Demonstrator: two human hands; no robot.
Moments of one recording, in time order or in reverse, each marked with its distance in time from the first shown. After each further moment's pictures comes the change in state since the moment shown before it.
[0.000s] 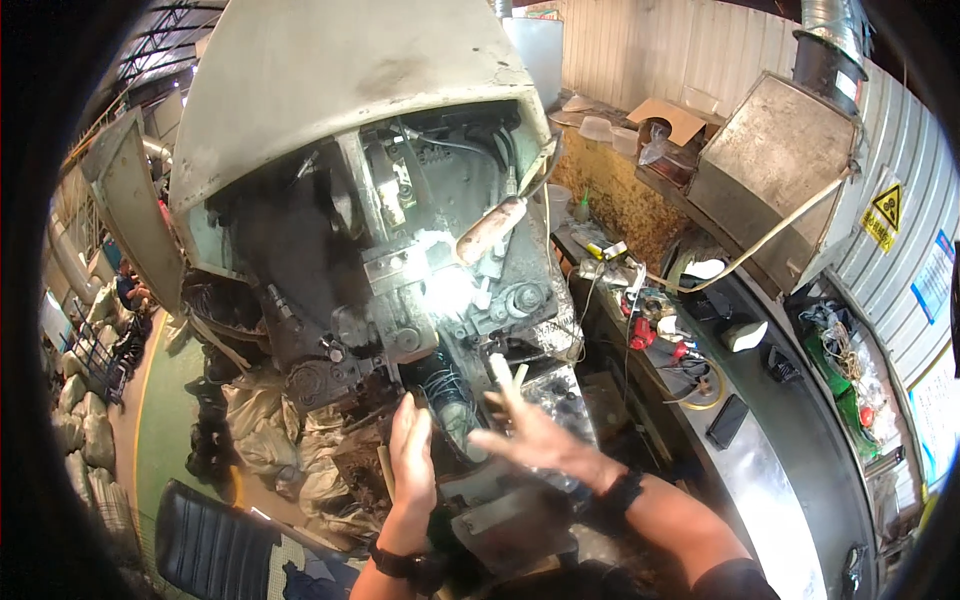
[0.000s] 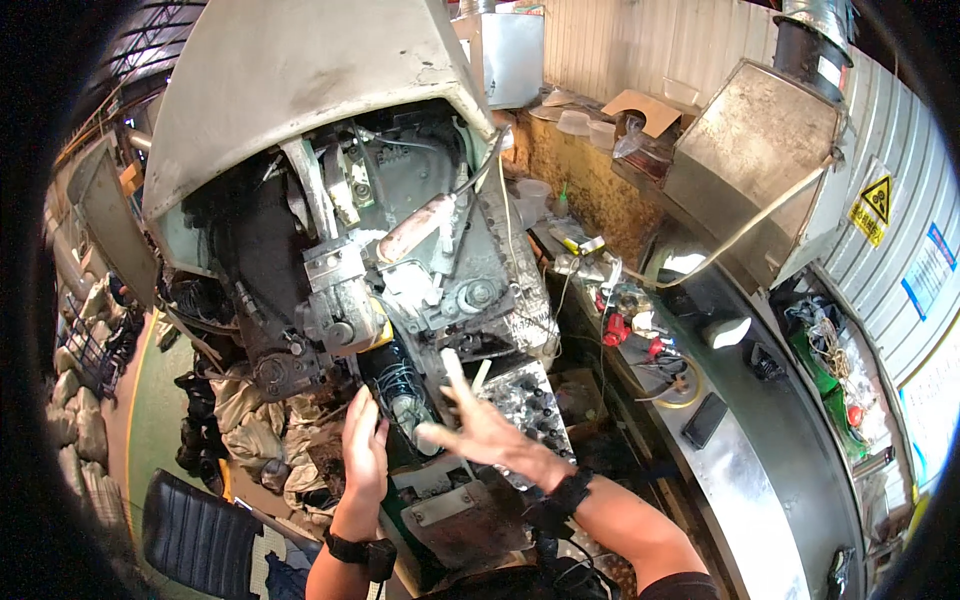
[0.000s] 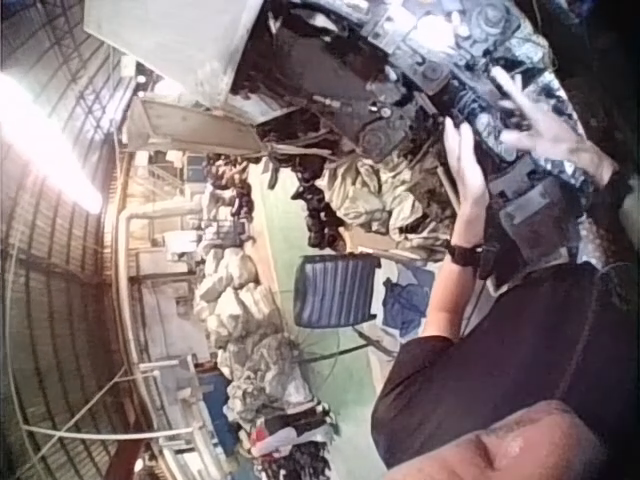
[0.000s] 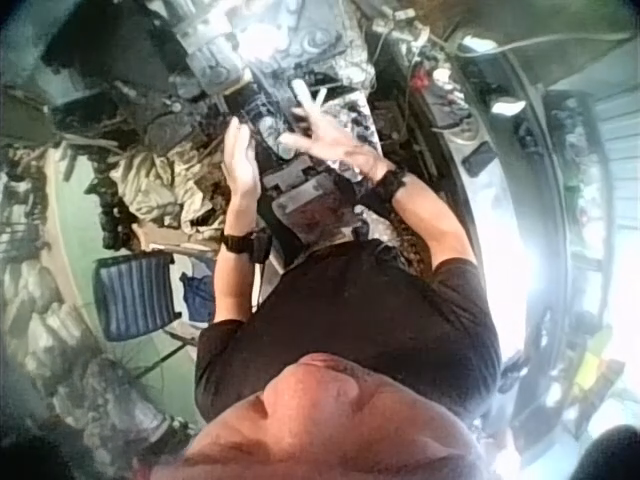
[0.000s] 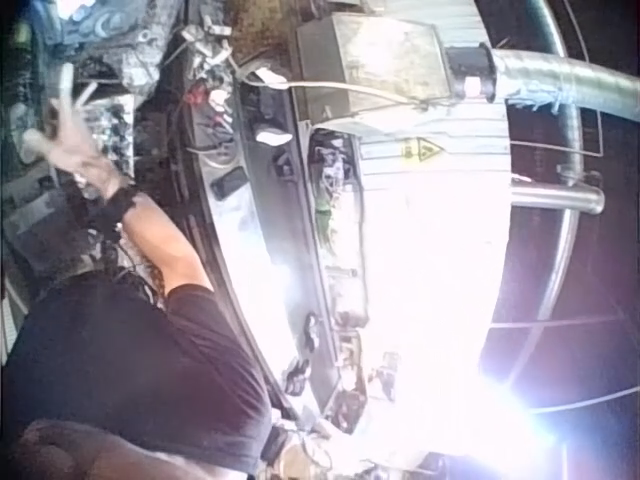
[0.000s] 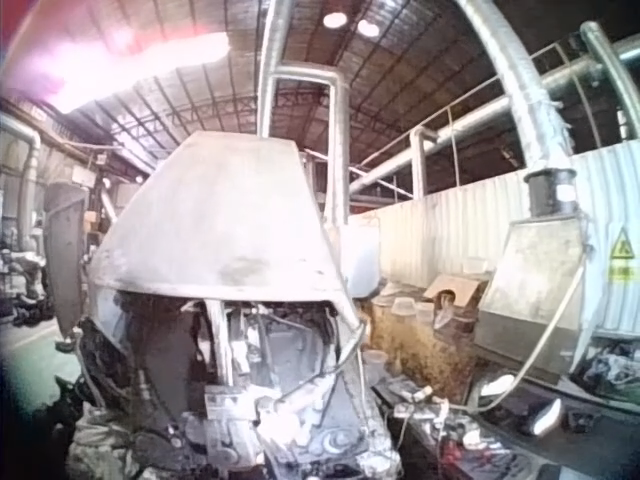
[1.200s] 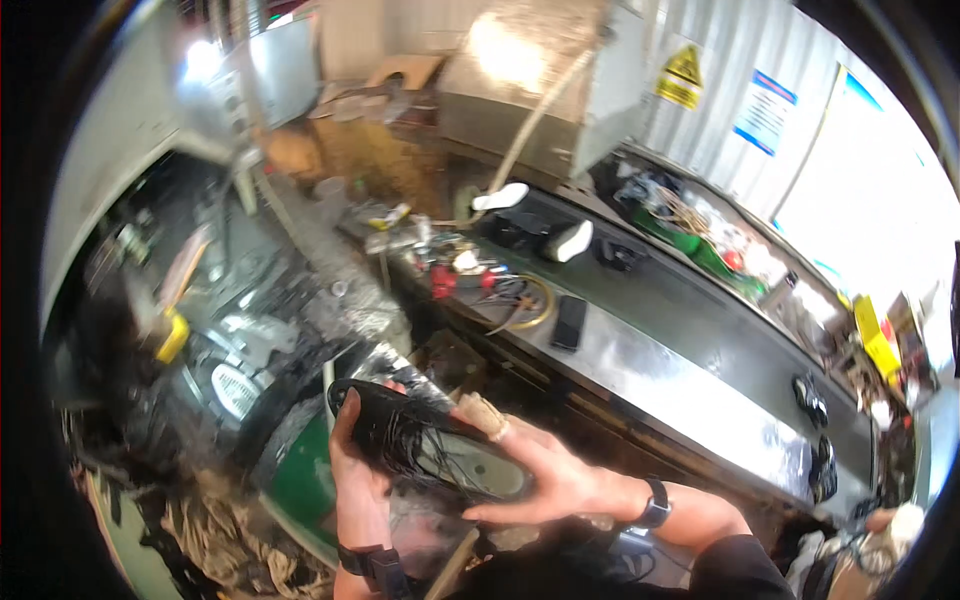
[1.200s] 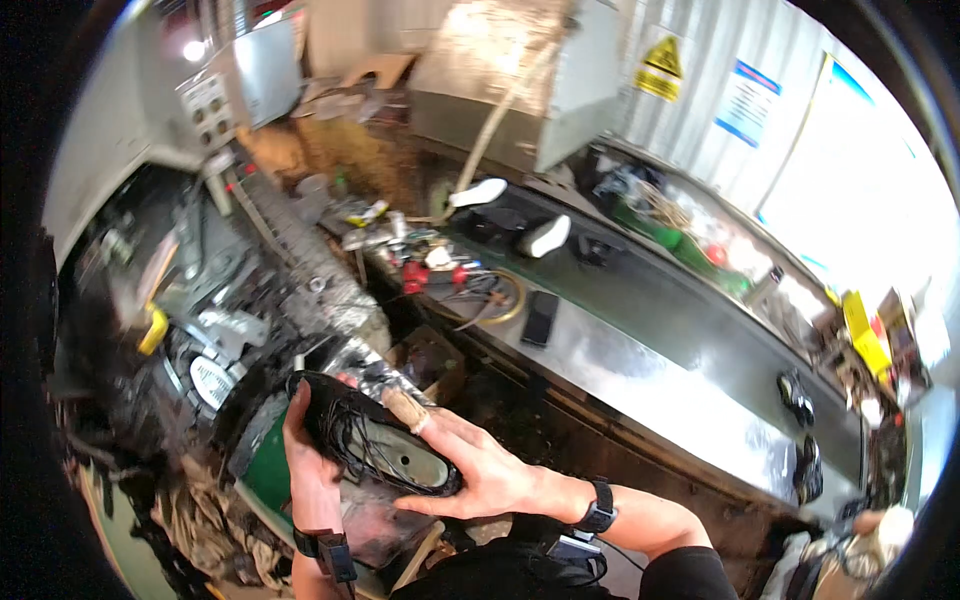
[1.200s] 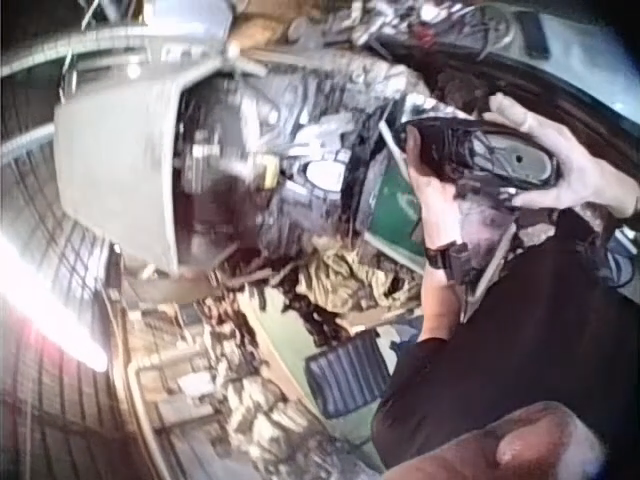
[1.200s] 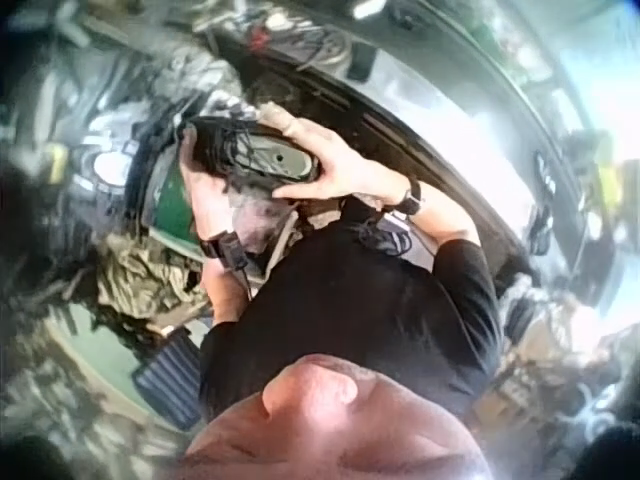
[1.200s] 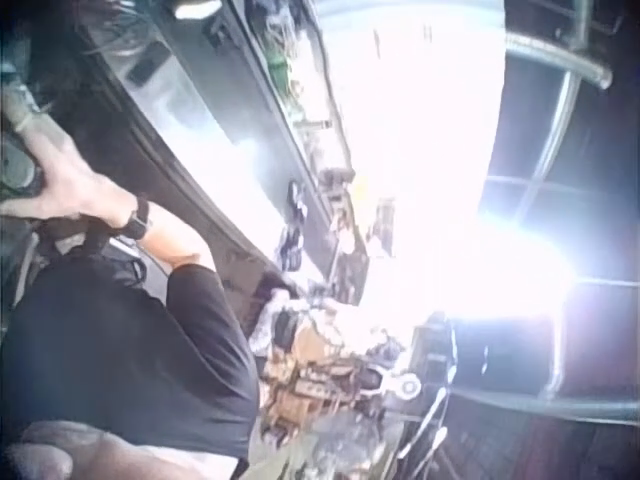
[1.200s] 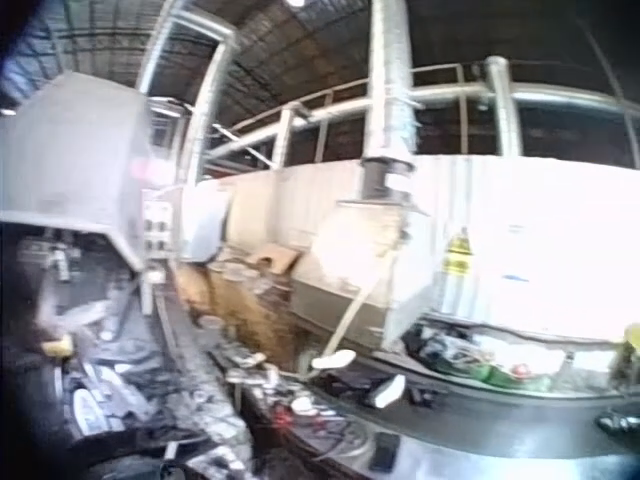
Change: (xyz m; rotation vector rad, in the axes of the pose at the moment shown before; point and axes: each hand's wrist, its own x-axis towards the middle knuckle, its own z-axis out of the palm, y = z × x) left_hand -0.064 -0.035 0.141 -0.423 -0.339 -0.646; right_hand -0.240 -0.077 -0.056 -0.345 0.492 -0.249
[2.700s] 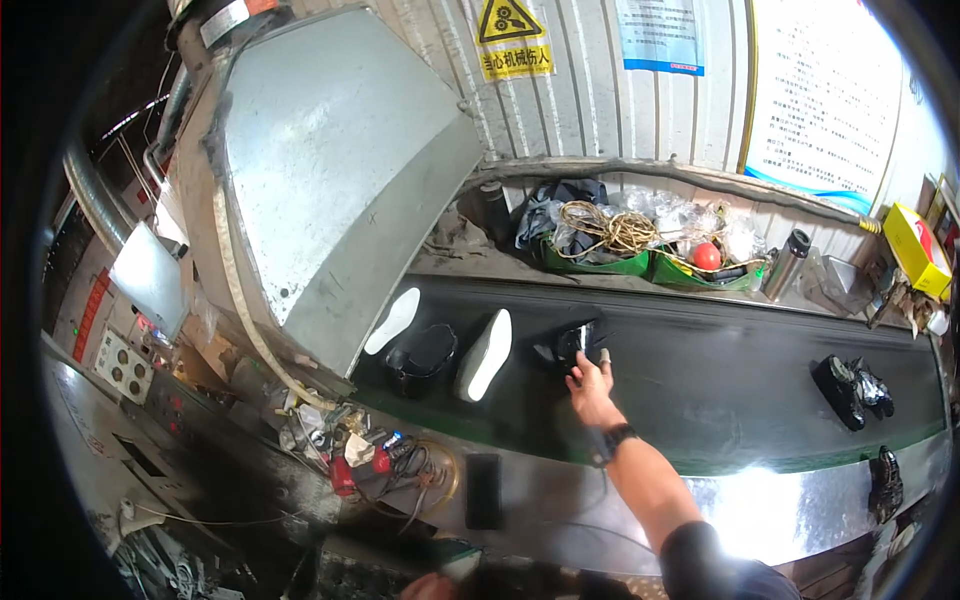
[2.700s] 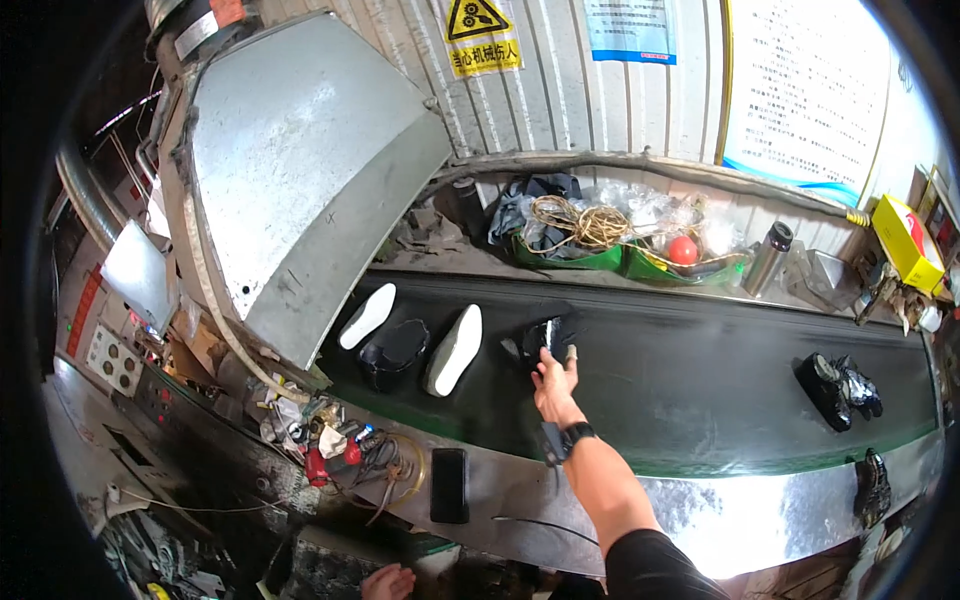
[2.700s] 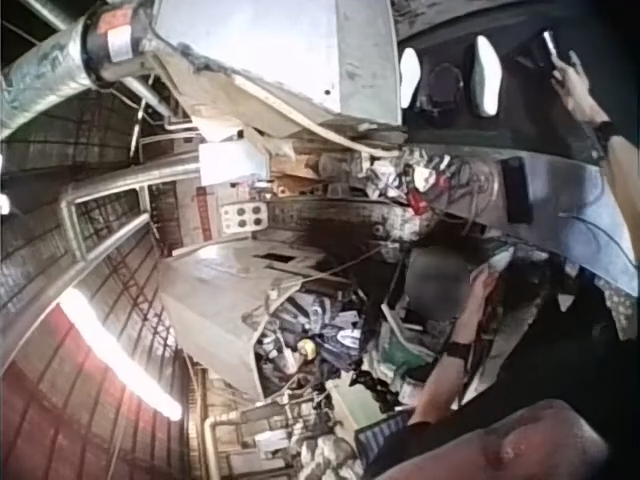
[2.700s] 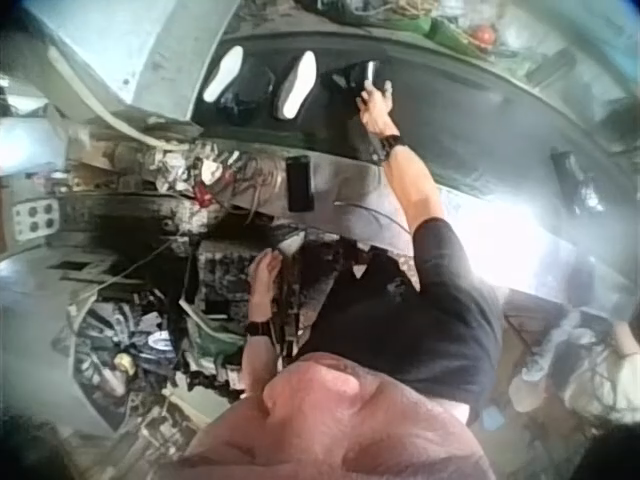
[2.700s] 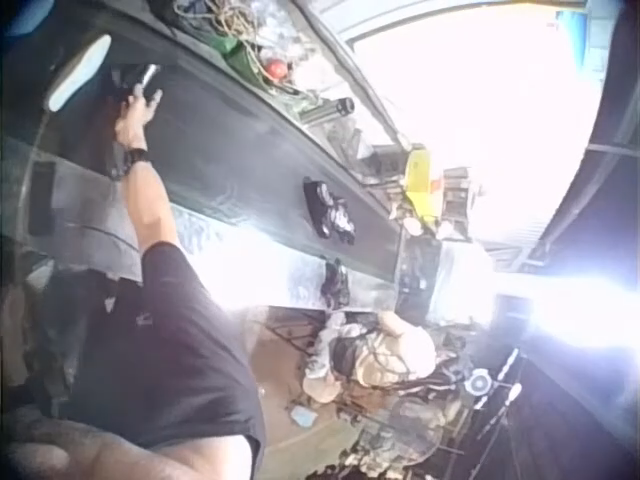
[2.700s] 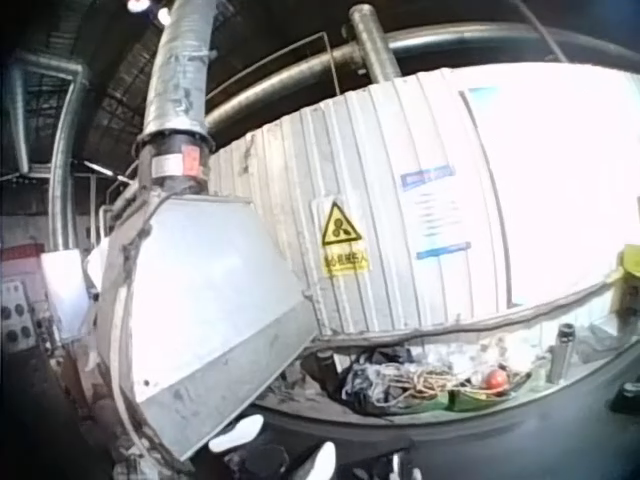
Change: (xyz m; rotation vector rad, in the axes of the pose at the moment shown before) left_hand 0.164 -0.271 0.005 1.031 0.341 -0.439; right_hand -0.141 0.561 -0.374 1.013 1.684 0.787
